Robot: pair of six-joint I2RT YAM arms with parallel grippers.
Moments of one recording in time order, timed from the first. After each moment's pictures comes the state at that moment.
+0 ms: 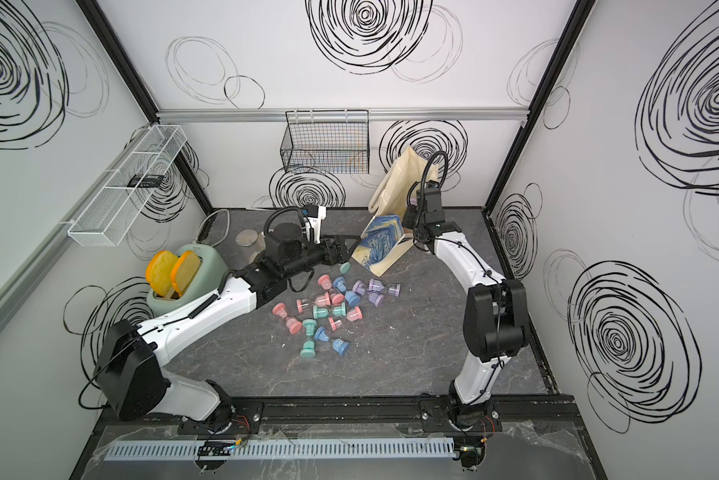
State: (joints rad) left arm -0.62 1.47 1.14 0.11 0.20 -0.61; right arm 0.23 1.76 1.45 -0.25 0.12 0.42
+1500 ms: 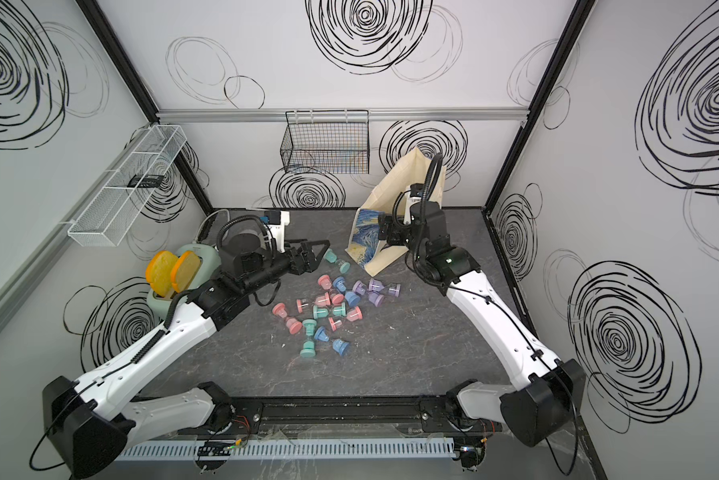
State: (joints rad) left arm -0.54 1.12 0.99 -0.08 0.18 -0.54; right arm 0.52 1.26 1.24 -0.37 0.13 0.36
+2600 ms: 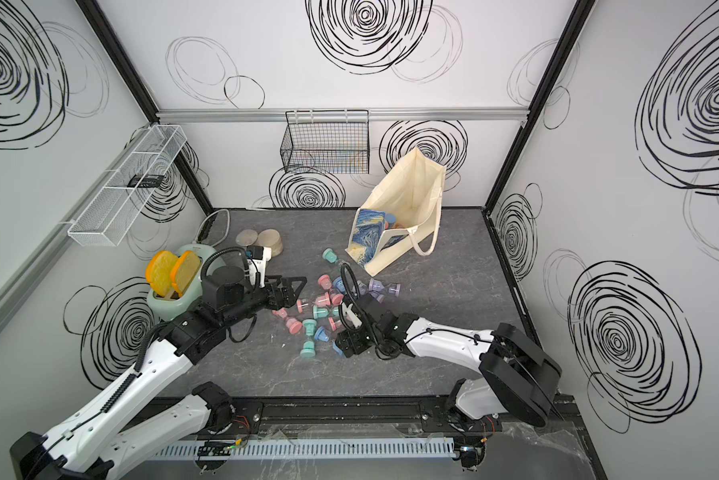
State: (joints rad) left arm -0.49 0.86 0.77 -0.32 0.13 -0.51; right arm 0.97 1.41 0.66 -0.16 -0.14 0.40
